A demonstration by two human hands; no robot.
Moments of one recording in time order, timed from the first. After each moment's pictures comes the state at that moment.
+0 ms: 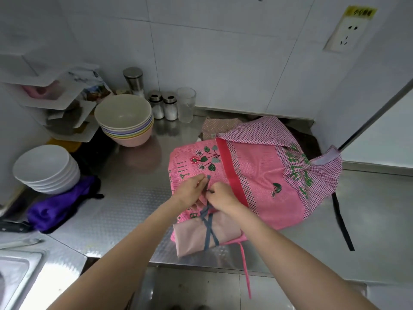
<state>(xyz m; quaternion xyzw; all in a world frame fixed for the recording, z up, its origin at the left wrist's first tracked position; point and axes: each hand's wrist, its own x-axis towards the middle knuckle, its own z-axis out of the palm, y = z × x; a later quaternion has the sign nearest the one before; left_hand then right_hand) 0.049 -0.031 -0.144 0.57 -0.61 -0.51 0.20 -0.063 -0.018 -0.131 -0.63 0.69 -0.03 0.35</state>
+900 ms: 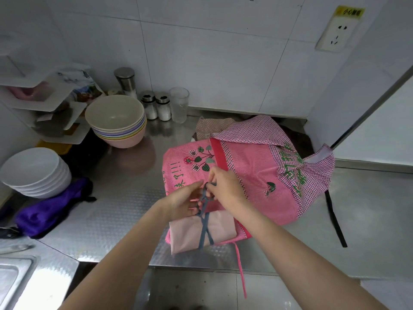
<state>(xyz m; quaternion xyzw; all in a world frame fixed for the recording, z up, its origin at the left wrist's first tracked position) 0.047 -0.026 -0.152 0.52 -0.28 -0.79 0.20 -0.086 -0.022 -0.124 -0.70 0.65 -0.18 0.23</state>
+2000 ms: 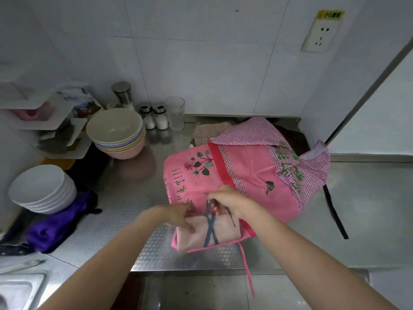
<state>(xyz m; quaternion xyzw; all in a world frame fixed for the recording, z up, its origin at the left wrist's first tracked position) 0.081 -0.031 -0.155 0.49 -0.73 -0.45 -0.18 -0.088 -0.009 -0.114 -0.39 0.67 -0.19 0.60</state>
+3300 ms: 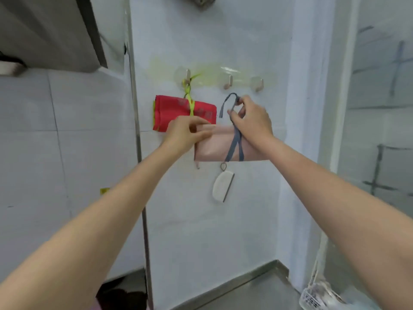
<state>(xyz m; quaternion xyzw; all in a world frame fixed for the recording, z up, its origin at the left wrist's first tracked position) -0.505 -0.048 0.314 0.22 -0.84 -0.15 0.48 -0.671 0.019 0.332 -0.53 0.66 -0.46 -0.26</state>
